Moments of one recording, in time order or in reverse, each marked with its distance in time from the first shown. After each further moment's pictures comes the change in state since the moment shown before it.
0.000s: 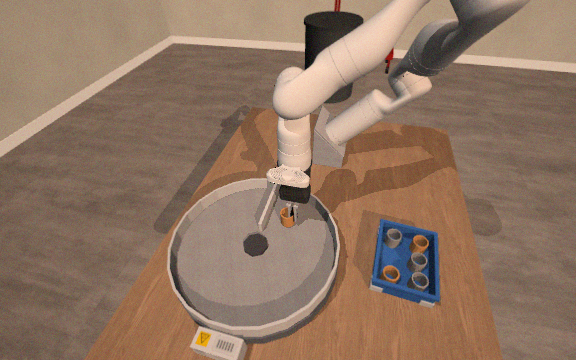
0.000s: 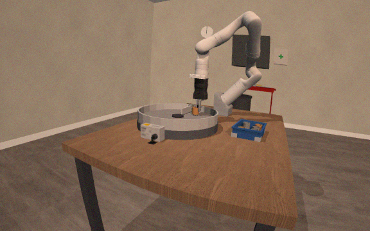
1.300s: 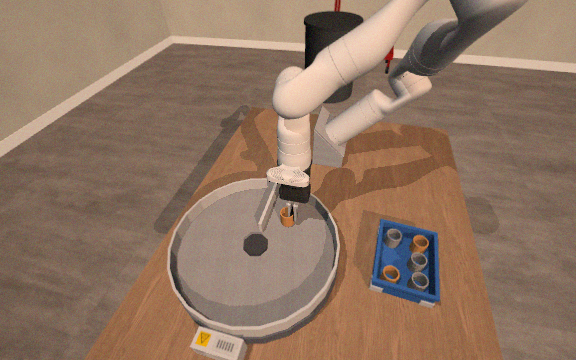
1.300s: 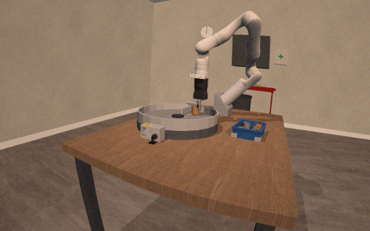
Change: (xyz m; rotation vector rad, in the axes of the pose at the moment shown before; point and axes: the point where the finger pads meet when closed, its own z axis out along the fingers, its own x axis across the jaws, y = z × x) arm 0.001 0.001 0.000 0.002 0.000 0.004
